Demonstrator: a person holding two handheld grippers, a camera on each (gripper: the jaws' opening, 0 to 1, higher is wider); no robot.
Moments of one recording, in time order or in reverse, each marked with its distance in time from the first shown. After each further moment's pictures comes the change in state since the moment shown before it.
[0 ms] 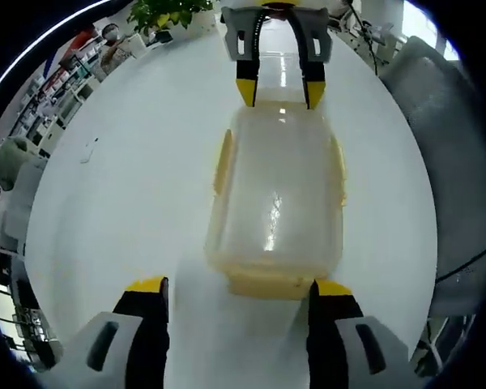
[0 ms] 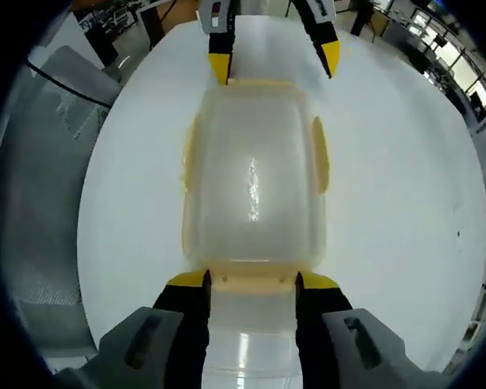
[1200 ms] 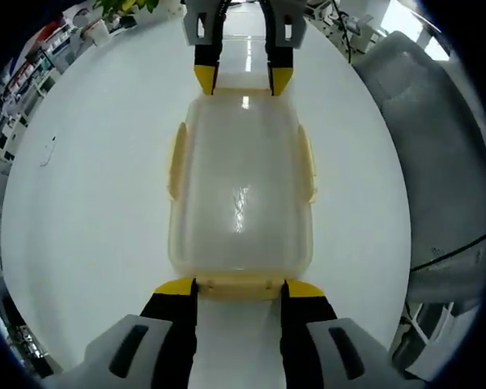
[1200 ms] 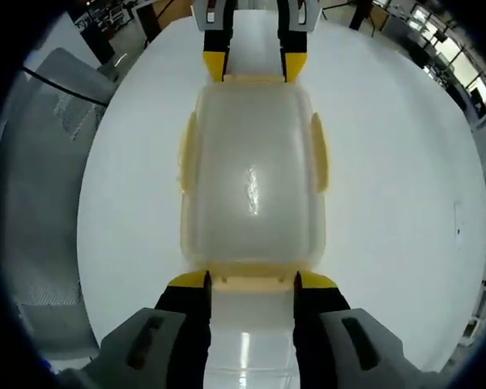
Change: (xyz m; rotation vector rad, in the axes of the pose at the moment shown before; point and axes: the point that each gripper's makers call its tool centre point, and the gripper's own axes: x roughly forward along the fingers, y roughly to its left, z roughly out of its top) left arm 0.002 -0.020 -0.001 0.039 0.092 -0.131; right arm 0.000 -0.001 -0.001 0.015 0.025 -0.001
